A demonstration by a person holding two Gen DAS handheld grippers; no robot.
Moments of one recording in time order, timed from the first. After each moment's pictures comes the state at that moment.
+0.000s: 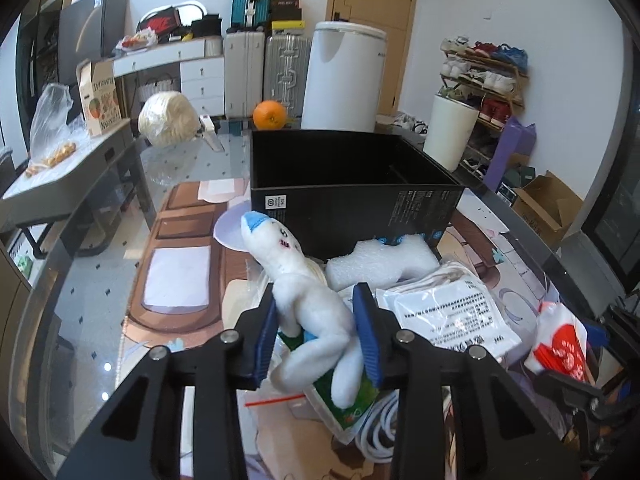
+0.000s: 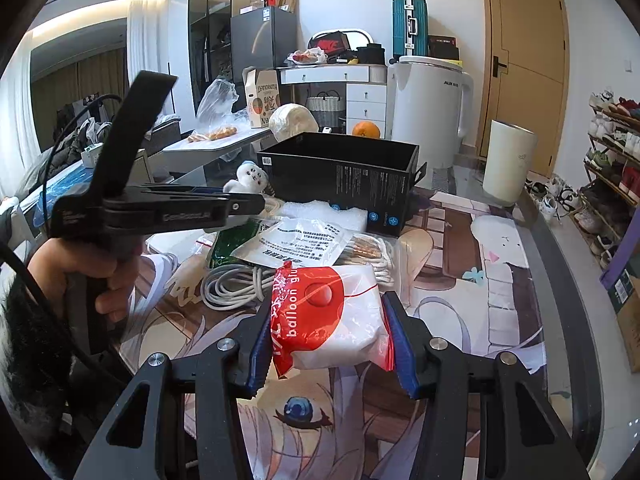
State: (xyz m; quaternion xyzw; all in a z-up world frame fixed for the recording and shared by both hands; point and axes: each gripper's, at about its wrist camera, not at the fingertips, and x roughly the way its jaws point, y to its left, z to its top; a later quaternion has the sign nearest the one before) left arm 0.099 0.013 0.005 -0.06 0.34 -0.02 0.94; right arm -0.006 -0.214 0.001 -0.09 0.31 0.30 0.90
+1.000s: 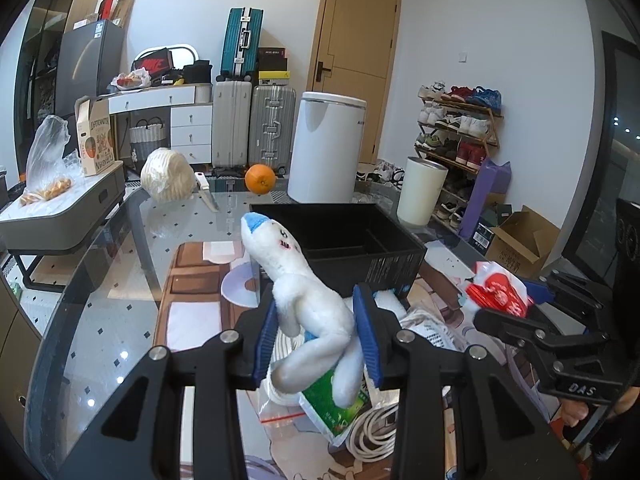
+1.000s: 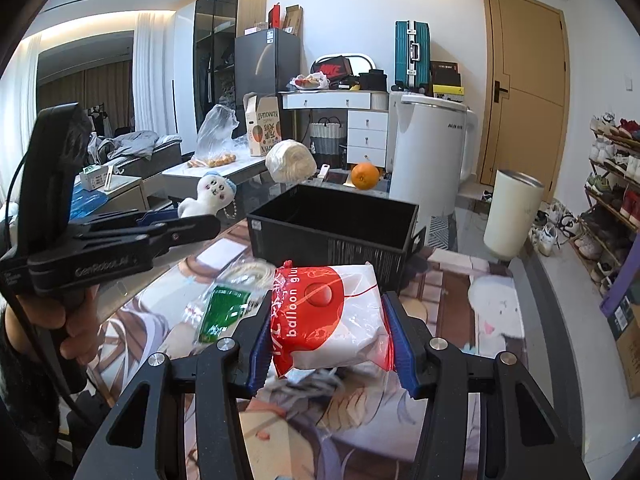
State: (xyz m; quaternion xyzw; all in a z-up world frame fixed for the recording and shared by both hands) left arm 0.069 0.026 0.049 -0.06 0.25 -0.05 0.96; right arm 0.032 -0.198 0.036 -0.09 0.26 0.31 0.91
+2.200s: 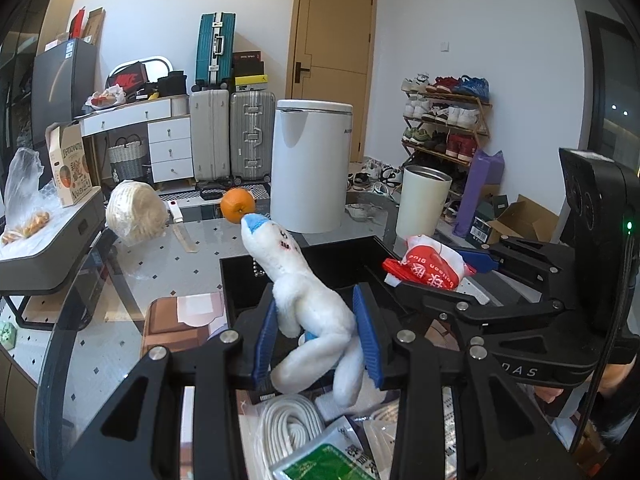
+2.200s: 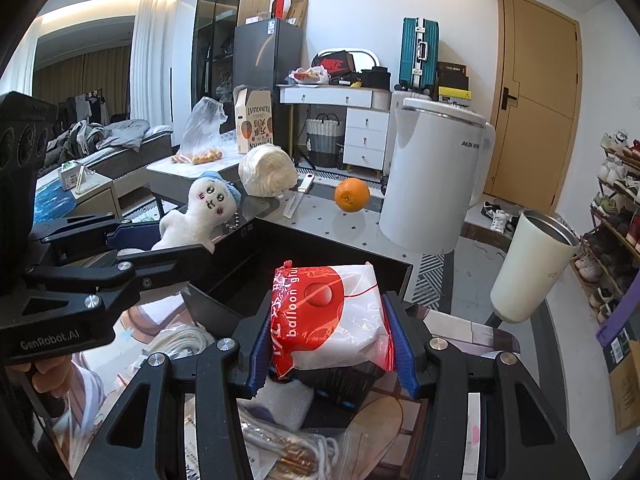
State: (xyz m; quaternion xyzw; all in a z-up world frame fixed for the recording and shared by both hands) left arm 0.143 0.014 0.060 -0.02 0.25 -0.08 0.96; right arm 0.144 -0.155 0.045 -0.12 0.26 0.31 0.91
